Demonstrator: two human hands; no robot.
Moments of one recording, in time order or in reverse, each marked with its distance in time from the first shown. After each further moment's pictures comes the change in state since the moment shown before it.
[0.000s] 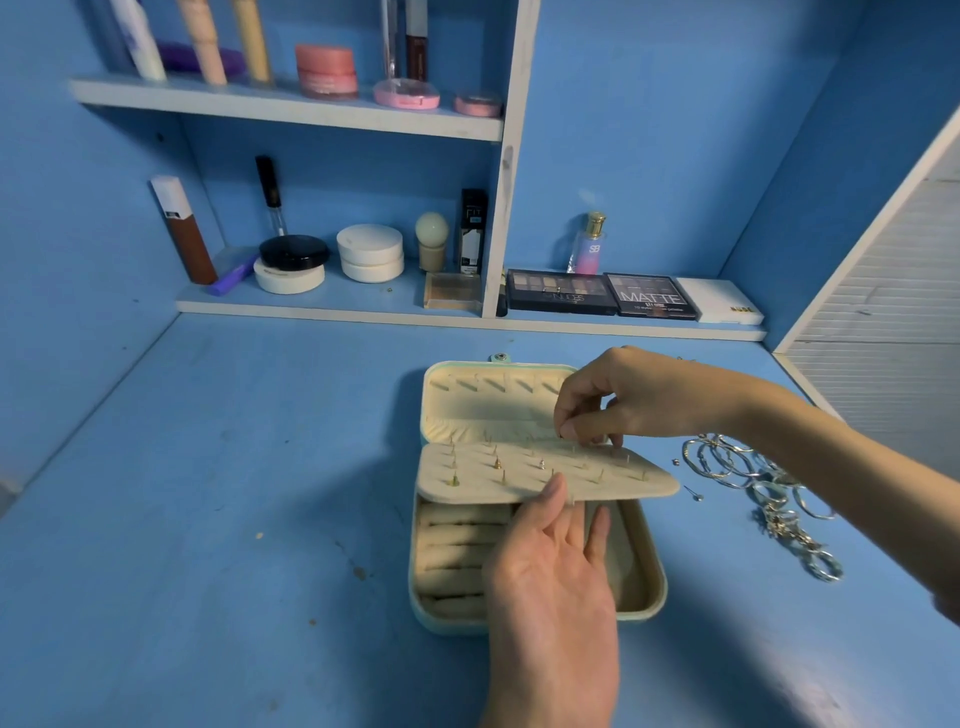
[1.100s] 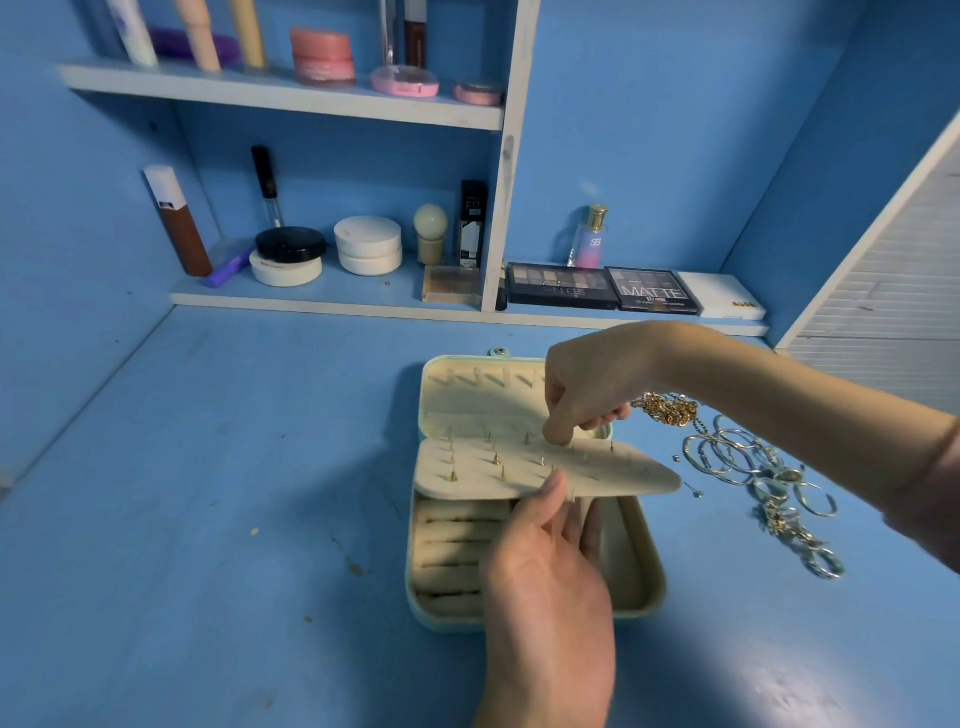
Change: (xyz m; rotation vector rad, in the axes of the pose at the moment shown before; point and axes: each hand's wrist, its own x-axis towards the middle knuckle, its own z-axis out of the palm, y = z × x) left_hand -0.002 -0.002 0.000 0.151 0.021 0.070; right_hand 0.033 -0.034 -0.008 -0.283 -0.307 0.308
